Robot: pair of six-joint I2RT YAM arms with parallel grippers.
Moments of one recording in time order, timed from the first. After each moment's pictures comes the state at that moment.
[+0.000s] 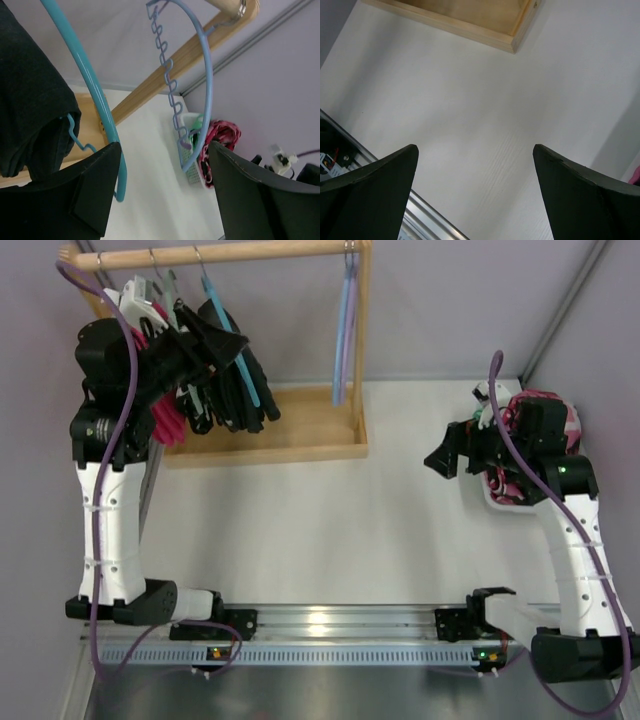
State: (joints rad) left arm -0.10 1.35 2.04 -0.74 0.41 -0.62; right arm 0.06 1.05 1.30 -0.86 -0.57 -0.02
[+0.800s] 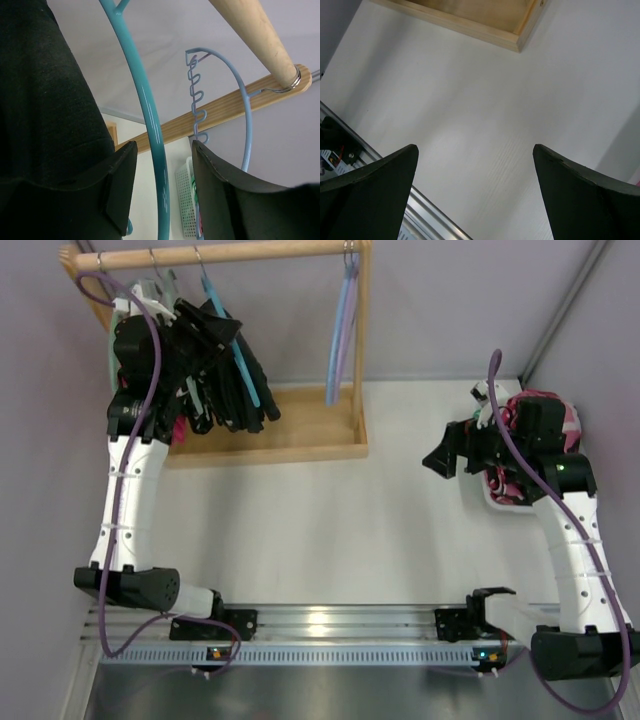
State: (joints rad) left arm -0.10 1.43 1.86 -0.45 0.19 -0.81; right arm 0.06 1.06 1.30 -0.86 -0.60 -0.01
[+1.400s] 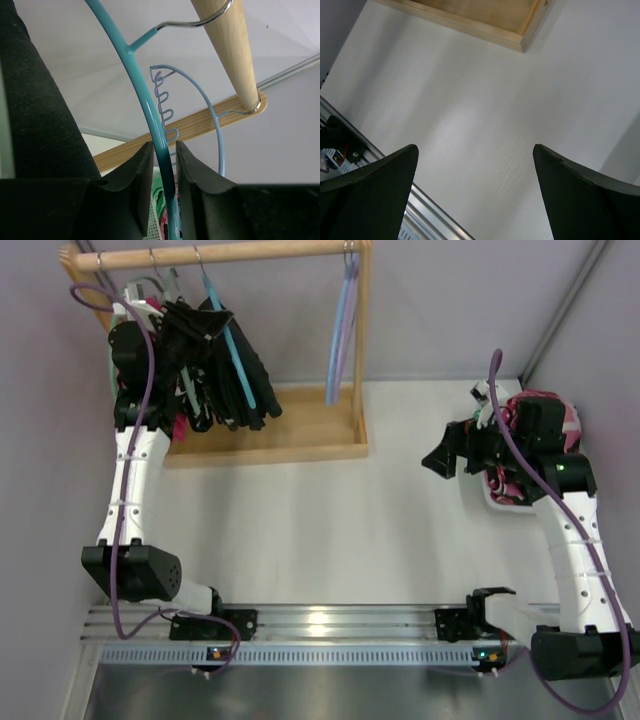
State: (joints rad) left arm 0.02 1.48 1.70 -0.05 0.42 -1.05; right arm 0.06 1.06 1.30 -0.85 -0.61 -0.01
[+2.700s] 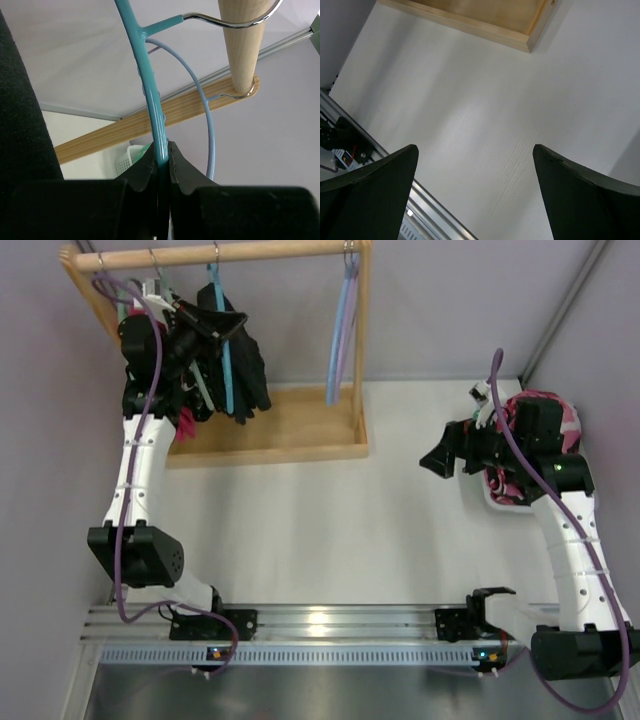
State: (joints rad) left arm 0.02 1.56 1.73 0.01 0.58 -1.15; right arm 0.06 1.06 1.28 -0.83 -0.63 0.02
